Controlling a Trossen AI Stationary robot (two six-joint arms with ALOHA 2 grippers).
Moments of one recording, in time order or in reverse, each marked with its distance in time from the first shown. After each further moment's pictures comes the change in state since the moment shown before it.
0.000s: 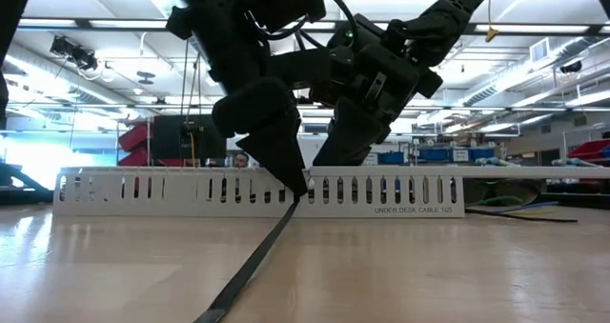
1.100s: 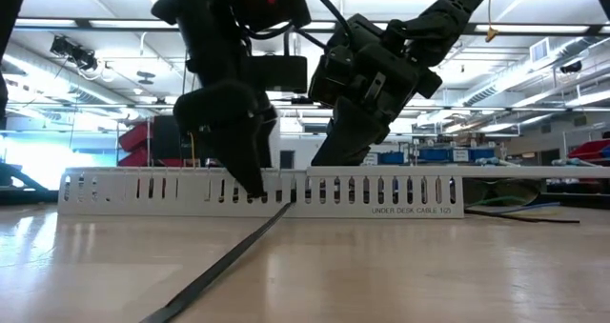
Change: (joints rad) left arm -0.009 -0.042 0.001 -0.214 -0.015 -0.031; right arm 0.000 0.001 0.001 -0.004 0.002 -0.007
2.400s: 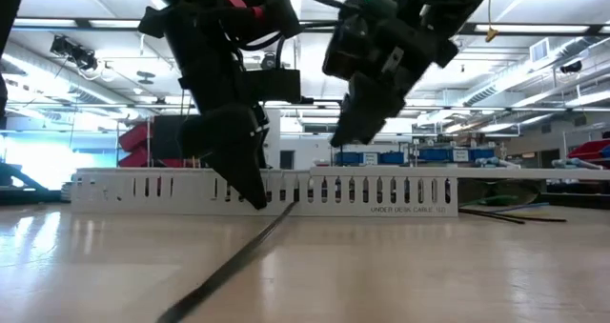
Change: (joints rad) left arm -0.018 -0.006 -0.087 0.119 -0.083 -0.064; right arm 0.035 -0.180 -0.006 -0.096 0.148 0.008
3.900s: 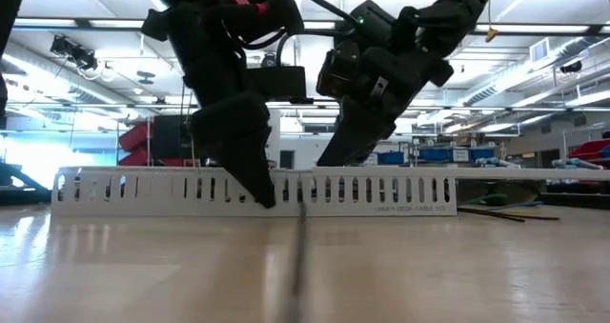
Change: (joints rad) left arm 0.000 0.002 -0.005 0.070 0.049 -0.089; right arm -0.026 0.069 -0.027 0.095 0.029 0.008
